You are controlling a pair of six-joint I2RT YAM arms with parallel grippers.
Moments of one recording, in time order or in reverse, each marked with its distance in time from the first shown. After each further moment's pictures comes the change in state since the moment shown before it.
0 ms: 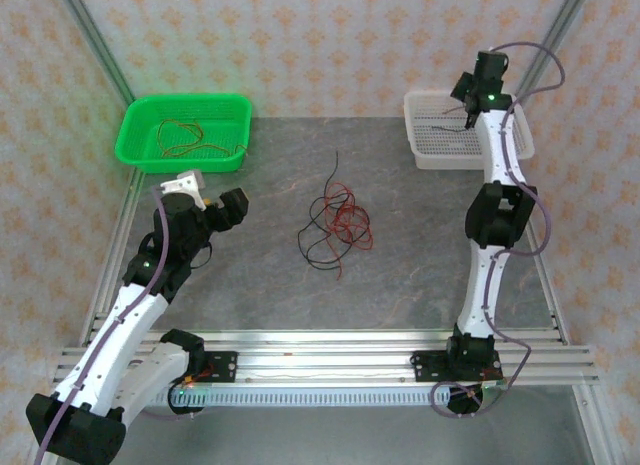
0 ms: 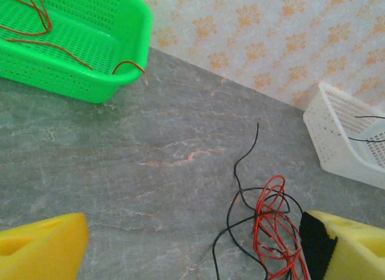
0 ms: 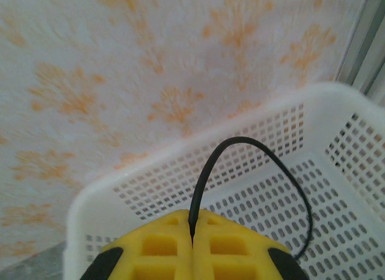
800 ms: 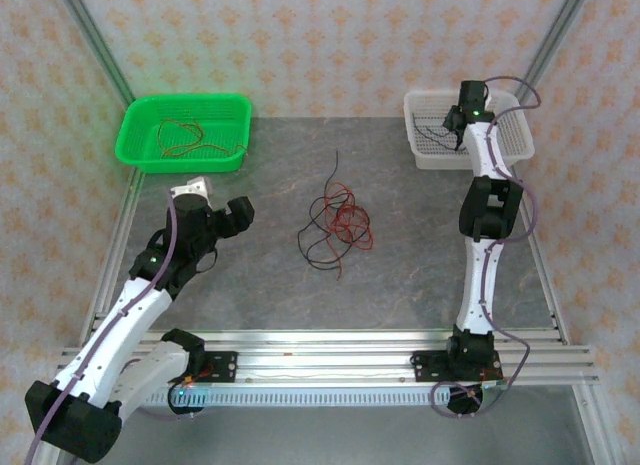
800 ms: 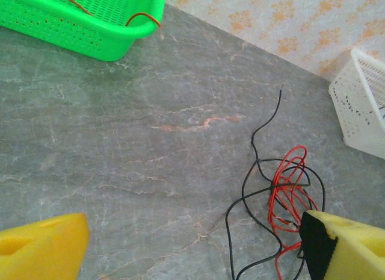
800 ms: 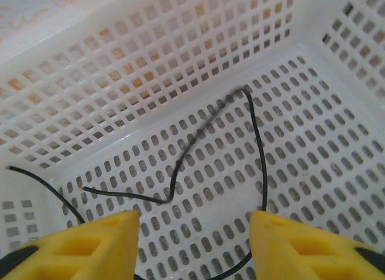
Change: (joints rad) left arm -0.055 0.045 0.007 -0.100 -0.041 -0.047; right arm -0.005 0.156 -0.021 -0.077 0.053 0.058
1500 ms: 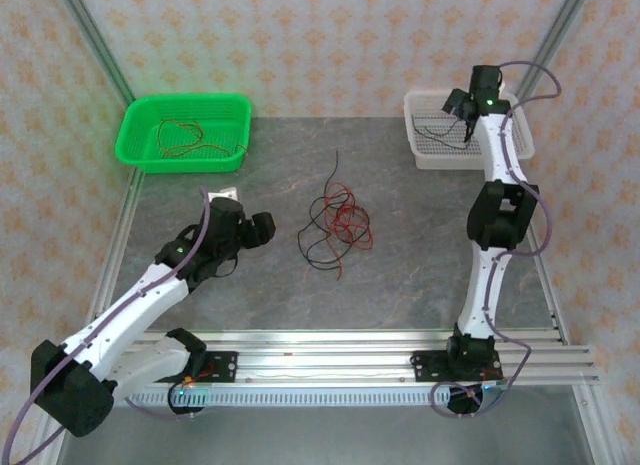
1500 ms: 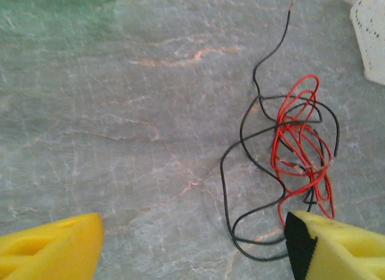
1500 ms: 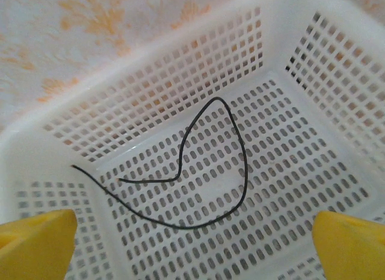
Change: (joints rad) left arm -0.192 0.145 0.008 -0.047 -0.051 -0.071; right arm 0.000 -0.236 -0.112 -0.073 0.002 0.011
